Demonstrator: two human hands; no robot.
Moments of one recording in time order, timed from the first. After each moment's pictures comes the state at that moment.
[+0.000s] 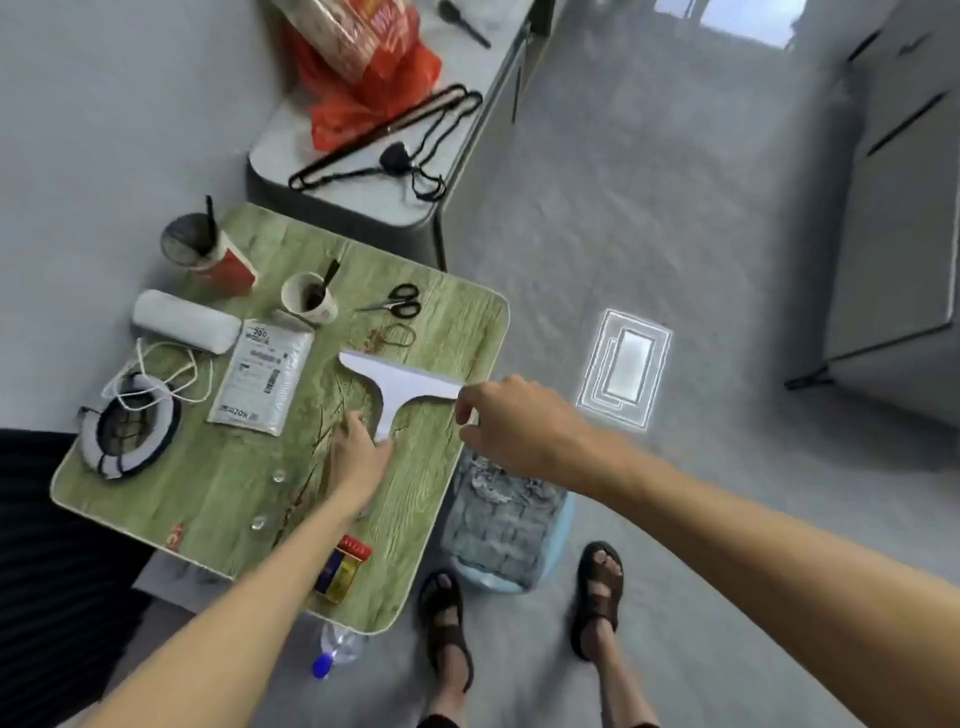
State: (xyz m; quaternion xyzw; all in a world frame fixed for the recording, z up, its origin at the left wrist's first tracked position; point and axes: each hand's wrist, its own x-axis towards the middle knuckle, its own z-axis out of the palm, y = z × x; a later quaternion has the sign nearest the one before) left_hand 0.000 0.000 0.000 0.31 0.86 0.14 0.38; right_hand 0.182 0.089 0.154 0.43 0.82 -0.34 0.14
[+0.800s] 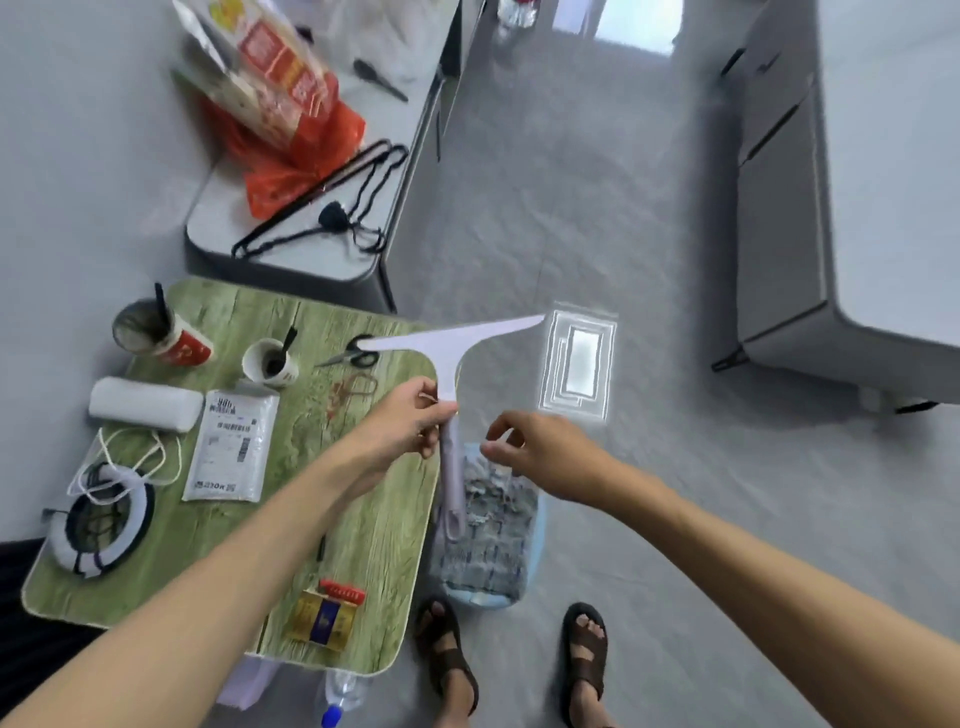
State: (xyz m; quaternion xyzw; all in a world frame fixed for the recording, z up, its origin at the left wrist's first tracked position) left_hand 0.038 0.095 0.138 0.34 0.60 0.25 0.68; right_hand 0.229 0.090 0.192 0.56 0.67 -0.48 0.06
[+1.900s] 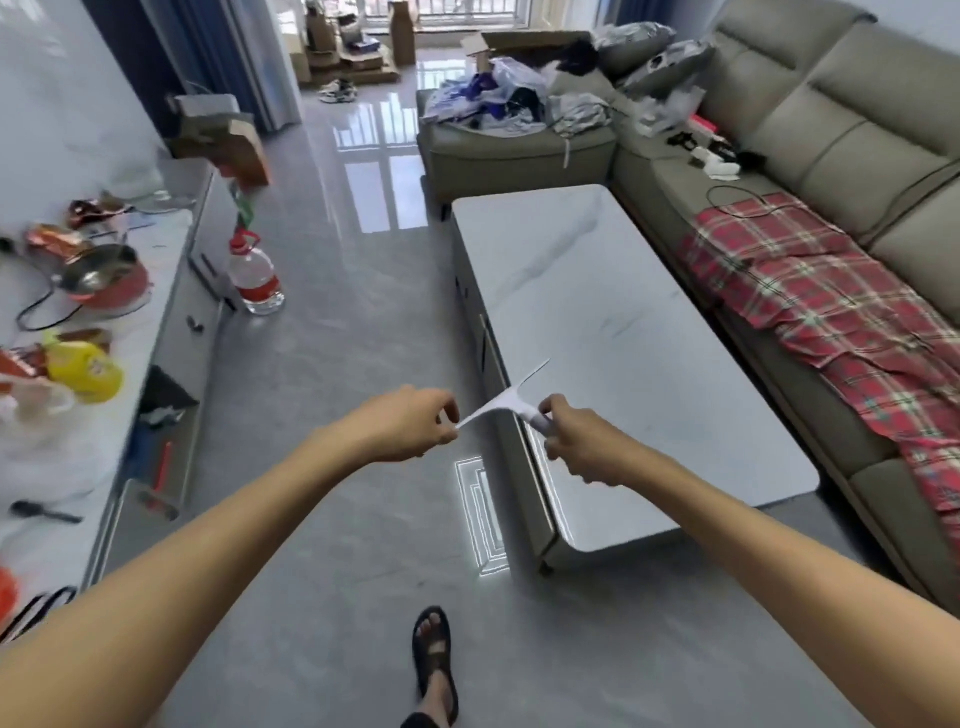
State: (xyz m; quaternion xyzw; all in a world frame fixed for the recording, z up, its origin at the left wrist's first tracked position) left_hand 0.642 0.561 0.424 0.84 0.44 -0.12 0.29; right_hand 0.857 0.467 0.400 0.76 0.54 -0.36 -0.05
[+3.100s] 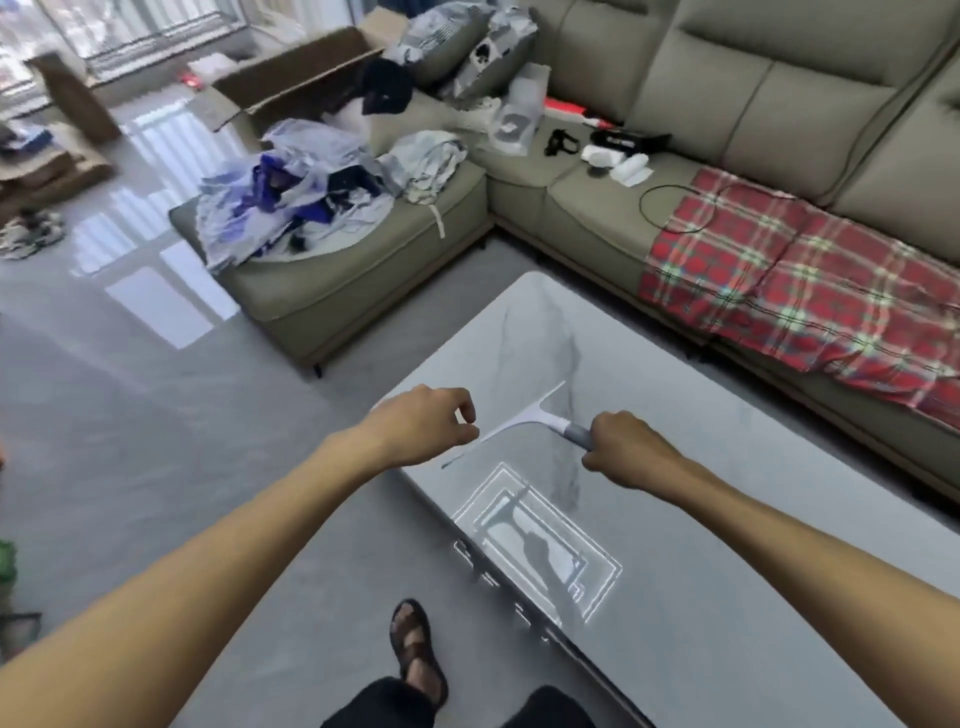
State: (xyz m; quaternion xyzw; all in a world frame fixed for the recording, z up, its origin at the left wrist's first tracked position) left_hand 1.068 1.498 0.383 0.93 0.19 -0.22 0.24; right_hand 1.204 1.288 0.330 0.91 0.28 -0.30 -0.03
